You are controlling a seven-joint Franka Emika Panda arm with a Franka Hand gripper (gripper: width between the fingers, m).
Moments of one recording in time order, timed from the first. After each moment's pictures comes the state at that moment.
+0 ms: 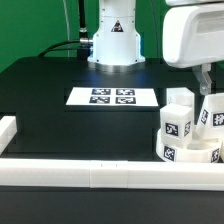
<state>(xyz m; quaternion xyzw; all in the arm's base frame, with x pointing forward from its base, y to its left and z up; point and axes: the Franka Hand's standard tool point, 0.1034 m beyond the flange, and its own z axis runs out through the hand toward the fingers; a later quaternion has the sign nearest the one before) 0.605 0.131 0.113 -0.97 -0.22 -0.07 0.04</state>
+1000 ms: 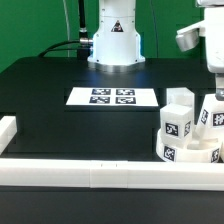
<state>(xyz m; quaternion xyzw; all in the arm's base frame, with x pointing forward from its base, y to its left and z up) 0.600 0.123 0.104 -0.80 -0.60 -0.06 -0.01</state>
